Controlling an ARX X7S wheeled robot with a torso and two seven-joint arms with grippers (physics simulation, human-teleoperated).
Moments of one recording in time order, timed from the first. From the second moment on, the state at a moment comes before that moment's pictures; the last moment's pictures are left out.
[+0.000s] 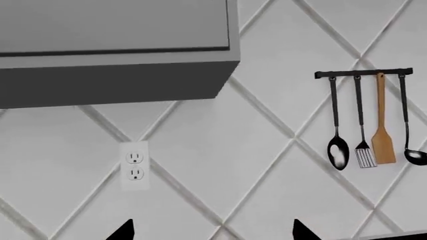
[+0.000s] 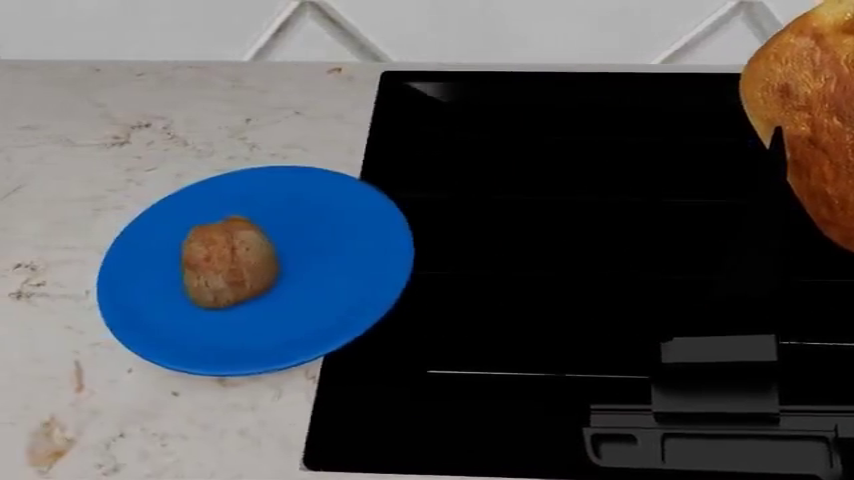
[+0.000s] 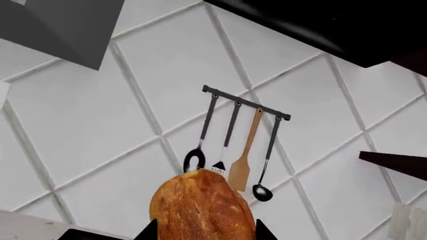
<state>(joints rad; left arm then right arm) -0.98 -0.78 -0.07 0.79 -1.55 -1.01 -0.88 1.13 0.94 0.09 -1.04 2.15 1.19 1.57</state>
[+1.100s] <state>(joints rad) -1.10 -0.82 0.00 0.74 -1.55 -1.04 -0.87 1.14 0.91 0.08 -1.04 2.14 1.21 1.57</state>
